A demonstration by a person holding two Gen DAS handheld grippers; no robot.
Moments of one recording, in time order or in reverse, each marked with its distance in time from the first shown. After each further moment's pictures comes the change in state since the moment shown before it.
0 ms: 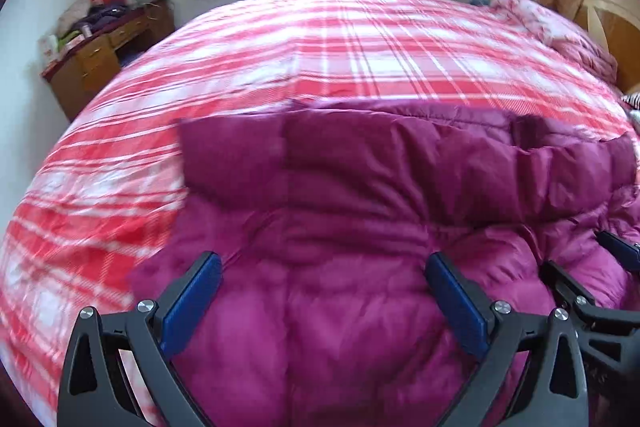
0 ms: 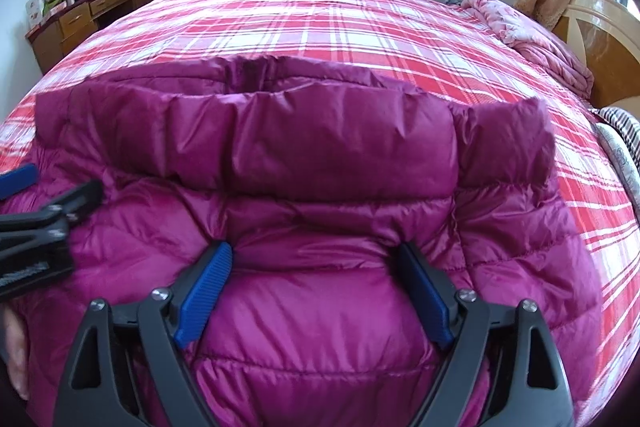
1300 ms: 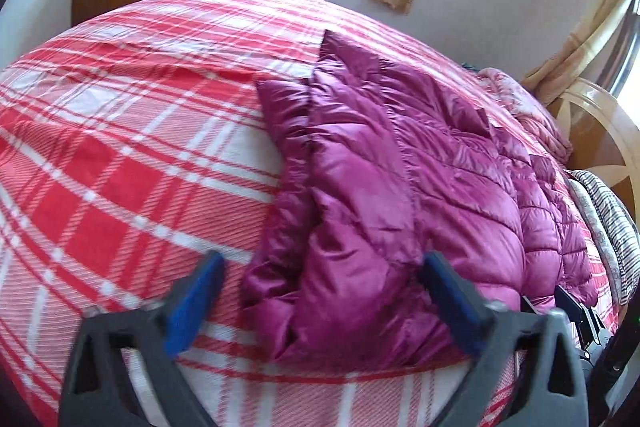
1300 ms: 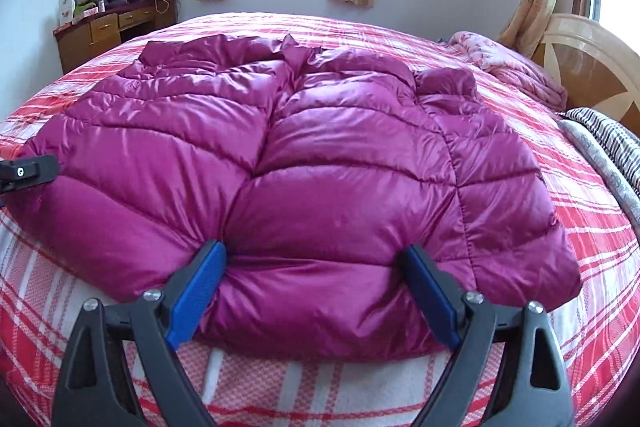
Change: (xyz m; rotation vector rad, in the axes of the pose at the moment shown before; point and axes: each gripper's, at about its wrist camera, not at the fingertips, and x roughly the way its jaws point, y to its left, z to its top) left arm -0.071 0.097 -0.138 -0.304 -0.058 -0.263; right arm -0.076 0.036 -0.120 -0.032 -0.161 -0.008
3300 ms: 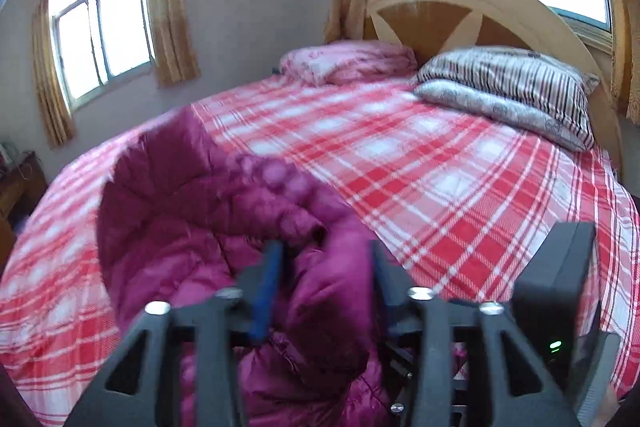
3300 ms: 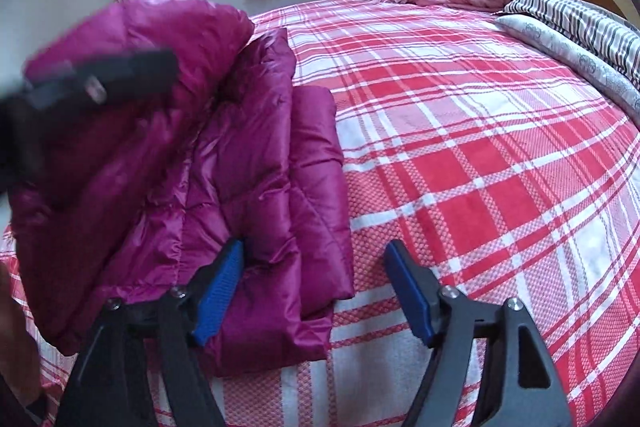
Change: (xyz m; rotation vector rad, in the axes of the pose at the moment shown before) left arm 0.012 -0.337 0.004 0.759 -0.196 -0.204; right arm 0.004 -0.192 -0.004 0.329 0.046 0.037
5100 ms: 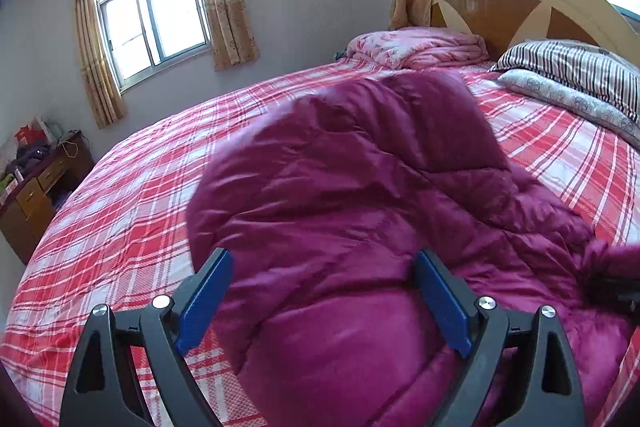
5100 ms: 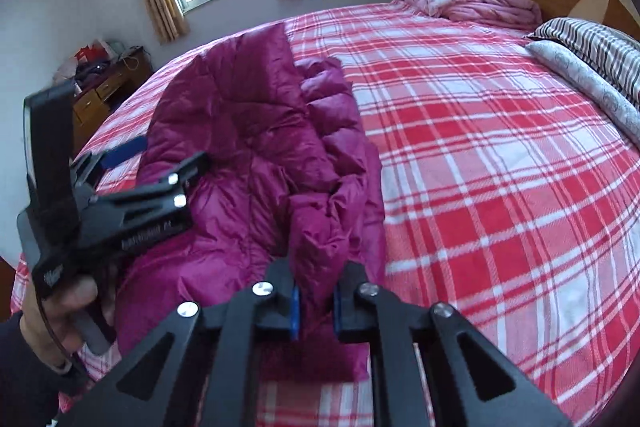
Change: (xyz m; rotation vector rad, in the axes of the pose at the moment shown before) left arm 0.049 0.092 -0.026 -0.053 0.066 0.181; right arm -0.050 0.018 0.026 -0.064 0.046 0.099
